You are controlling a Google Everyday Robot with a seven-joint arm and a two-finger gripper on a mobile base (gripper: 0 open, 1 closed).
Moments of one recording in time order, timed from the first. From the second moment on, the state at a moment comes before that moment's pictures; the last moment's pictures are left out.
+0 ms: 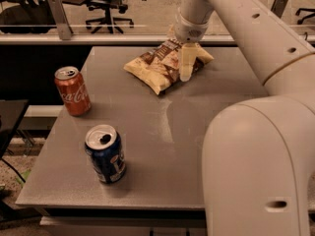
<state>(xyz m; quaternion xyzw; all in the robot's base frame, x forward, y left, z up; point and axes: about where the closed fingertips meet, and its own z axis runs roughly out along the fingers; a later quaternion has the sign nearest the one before) 0.726 -0.078 0.883 -0.76 0.63 -0.02 0.17</state>
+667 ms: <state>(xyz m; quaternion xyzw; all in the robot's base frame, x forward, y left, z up) 0.739 -0.068 0.869 -0.78 0.61 -0.05 0.13</state>
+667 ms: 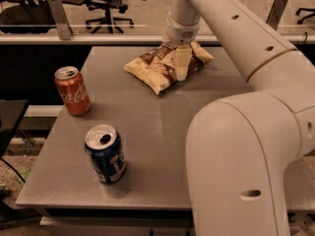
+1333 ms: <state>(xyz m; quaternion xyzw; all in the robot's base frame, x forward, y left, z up) 0.733 -0.066 0.870 -0.80 0.59 -0.06 0.11</state>
